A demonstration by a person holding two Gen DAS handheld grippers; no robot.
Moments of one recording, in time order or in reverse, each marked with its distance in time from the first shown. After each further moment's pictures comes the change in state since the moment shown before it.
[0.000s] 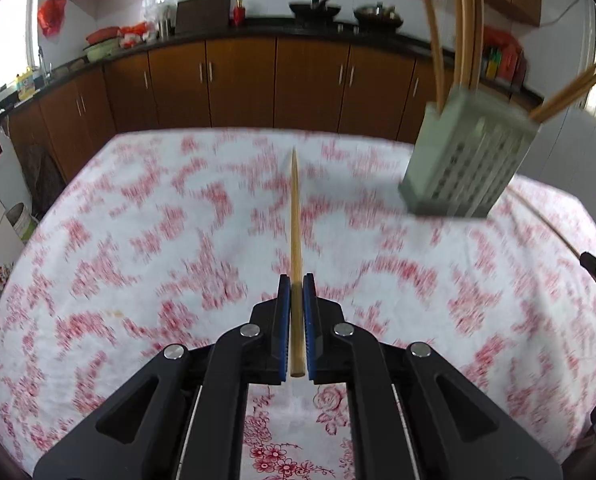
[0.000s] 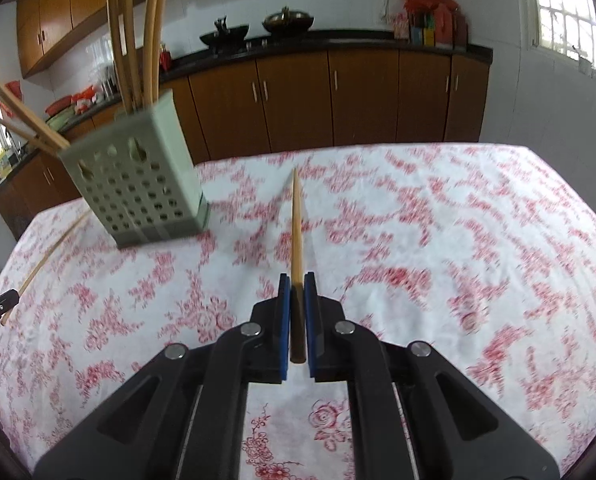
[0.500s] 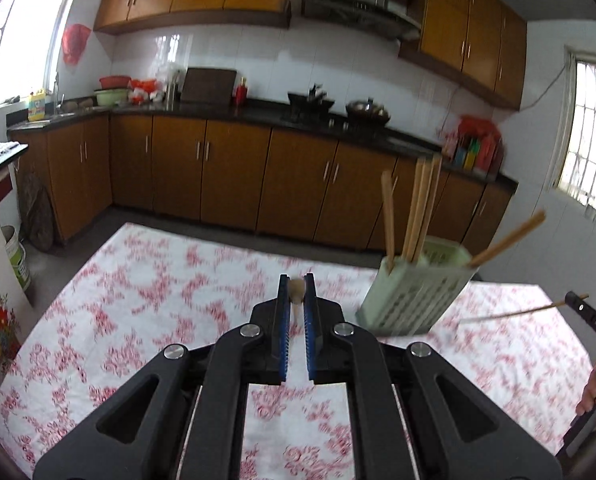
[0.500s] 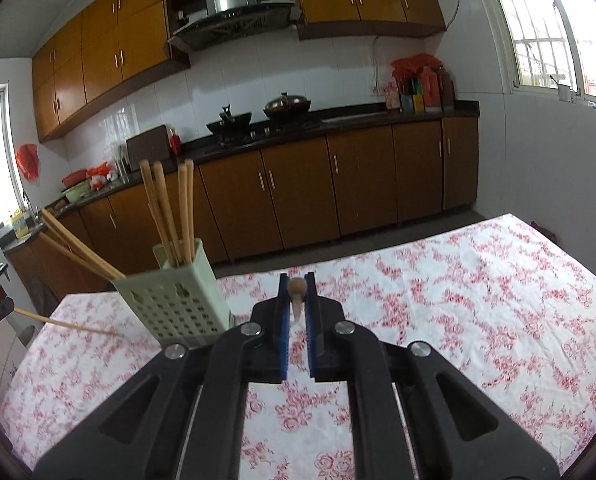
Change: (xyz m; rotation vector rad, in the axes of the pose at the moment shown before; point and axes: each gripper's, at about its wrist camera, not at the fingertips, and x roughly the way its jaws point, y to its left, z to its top) left arm -0.085 0.010 0.062 -0.095 -0.298 -0.090; right arm -0.082 -0.016 0.061 0.063 -0.282 0.051
